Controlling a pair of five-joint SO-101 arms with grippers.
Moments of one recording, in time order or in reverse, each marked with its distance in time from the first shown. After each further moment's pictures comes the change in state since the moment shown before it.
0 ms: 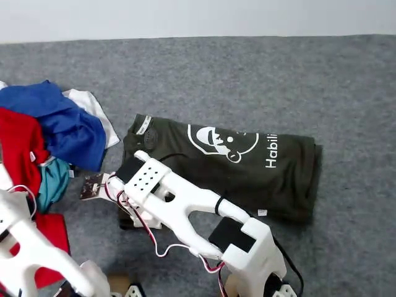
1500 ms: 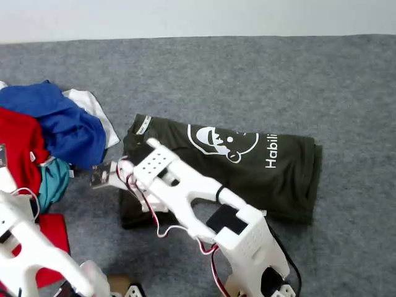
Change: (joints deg) left arm 0.0 0.0 2.3 0.0 0.0; right arm 7.2 6.9 -6.7 -4.0 10.8
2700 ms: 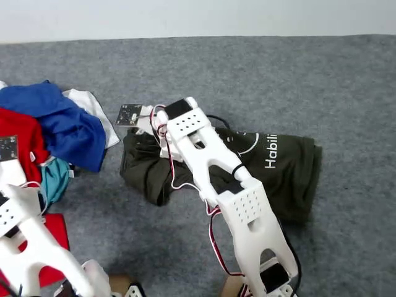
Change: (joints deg) left arm 4.9 0.0 2.4 -6.0 0.0; right arm 16.3 20.5 -32.6 -0.6 5.5
